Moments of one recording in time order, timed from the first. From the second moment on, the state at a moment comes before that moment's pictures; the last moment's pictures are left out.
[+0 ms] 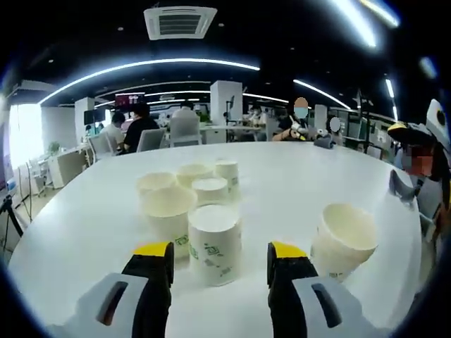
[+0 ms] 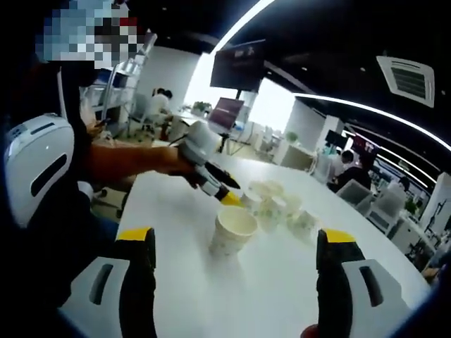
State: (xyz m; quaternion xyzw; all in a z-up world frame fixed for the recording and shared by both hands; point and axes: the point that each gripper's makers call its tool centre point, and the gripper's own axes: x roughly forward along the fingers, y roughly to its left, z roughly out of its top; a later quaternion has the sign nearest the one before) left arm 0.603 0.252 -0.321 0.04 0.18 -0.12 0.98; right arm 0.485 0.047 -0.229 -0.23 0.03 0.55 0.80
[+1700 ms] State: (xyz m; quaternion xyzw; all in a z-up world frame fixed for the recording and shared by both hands) left arm 0.624 0.252 -0.333 0.03 0.17 -0.09 0.98; right arm 0.483 0.044 -0.259 -0.21 0.06 0.56 0.80
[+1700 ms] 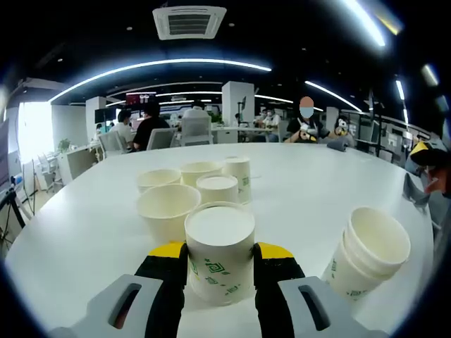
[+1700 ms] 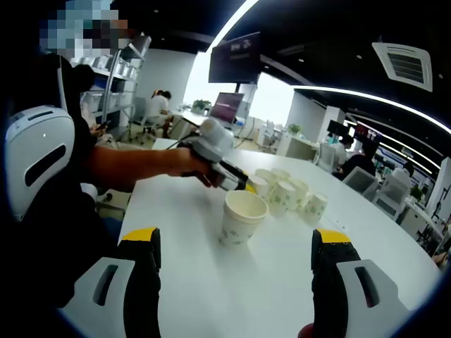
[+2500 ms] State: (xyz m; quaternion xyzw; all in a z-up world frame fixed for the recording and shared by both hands) left arm 0.571 0.229 -0.205 -0.15 0.01 -0.18 0.97; right arm 0.485 0.057 -0.243 -0.18 0.05 0.57 0.80
